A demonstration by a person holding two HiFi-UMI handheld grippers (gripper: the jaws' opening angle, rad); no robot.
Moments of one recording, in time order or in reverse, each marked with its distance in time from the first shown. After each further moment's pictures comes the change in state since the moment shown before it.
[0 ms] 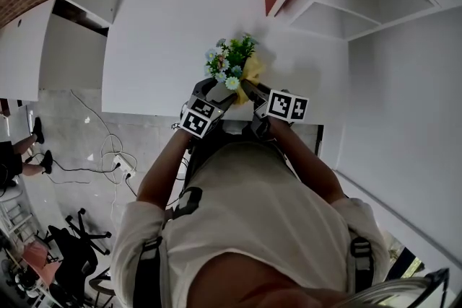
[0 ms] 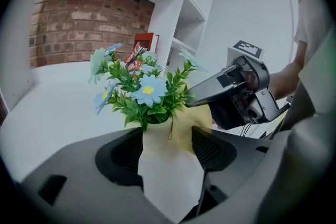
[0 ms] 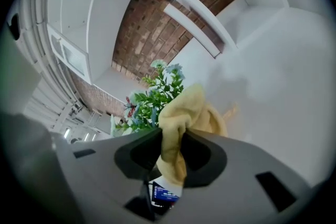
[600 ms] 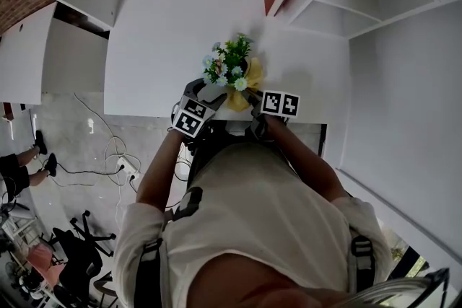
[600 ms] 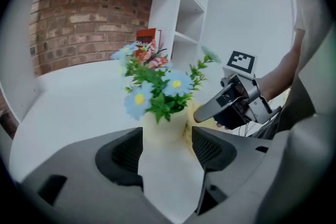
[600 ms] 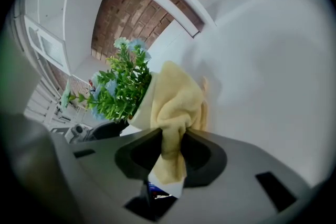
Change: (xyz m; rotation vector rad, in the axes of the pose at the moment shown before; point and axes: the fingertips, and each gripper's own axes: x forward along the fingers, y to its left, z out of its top) left arm -0.017 0.026 -0.017 0.073 0.074 0.053; right arm 0.016 -0.057 -0.046 0.059 0.133 -0.160
